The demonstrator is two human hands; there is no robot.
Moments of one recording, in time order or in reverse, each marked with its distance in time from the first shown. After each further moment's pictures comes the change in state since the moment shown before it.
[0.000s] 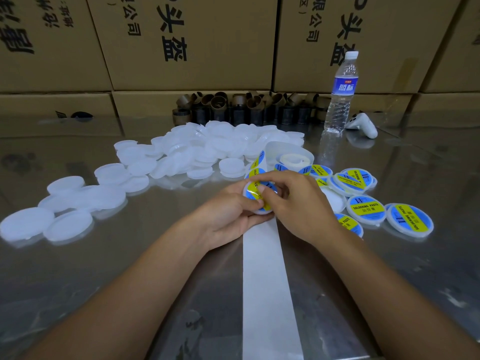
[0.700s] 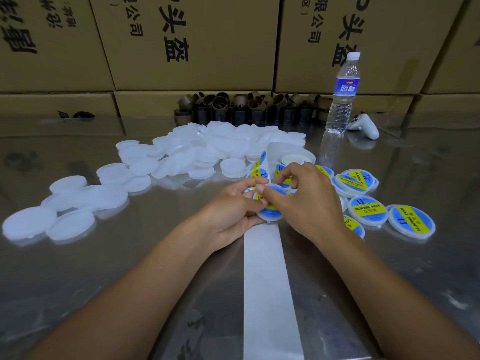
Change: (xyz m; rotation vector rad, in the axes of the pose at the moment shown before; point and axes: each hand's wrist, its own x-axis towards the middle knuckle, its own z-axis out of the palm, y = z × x) left_hand 0.000 -0.001 0.003 0.016 0.117 0.015; right_hand -0.002 -0.004 -0.003 -0.053 0.186 0.119
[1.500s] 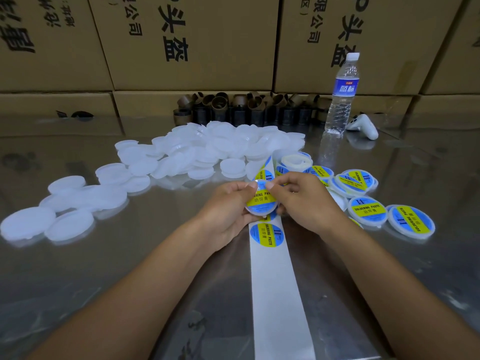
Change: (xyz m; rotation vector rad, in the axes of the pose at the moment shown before) left_hand -0.001 0.002 0.003 0.060 0.120 0.044; right_hand 0.008 0.003 -0.001 0.411 -0.280 0.197
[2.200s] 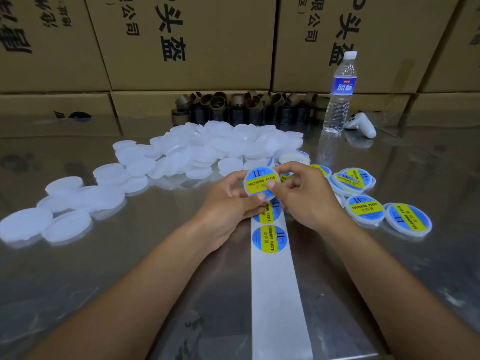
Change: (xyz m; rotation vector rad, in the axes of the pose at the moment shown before) left_hand 0.000 -0.004 -0.004 0.110 -0.004 0.139; right_hand 0.003 0.002 -0.002 0.015 0.076 -0.065
